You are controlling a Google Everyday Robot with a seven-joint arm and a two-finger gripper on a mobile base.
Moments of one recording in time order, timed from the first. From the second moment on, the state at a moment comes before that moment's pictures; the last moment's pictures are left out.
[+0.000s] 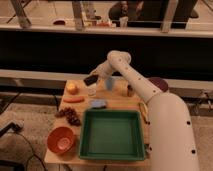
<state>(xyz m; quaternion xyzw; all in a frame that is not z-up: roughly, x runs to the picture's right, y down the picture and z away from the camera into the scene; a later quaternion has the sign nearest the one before) -0.059 -0.079 0.916 -0.07 -0.33 -0.27 0.90</state>
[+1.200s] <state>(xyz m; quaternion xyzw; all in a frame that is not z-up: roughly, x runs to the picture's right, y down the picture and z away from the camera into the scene) -0.080 -0.074 0.915 -0.11 -0.34 -0.36 0.86</state>
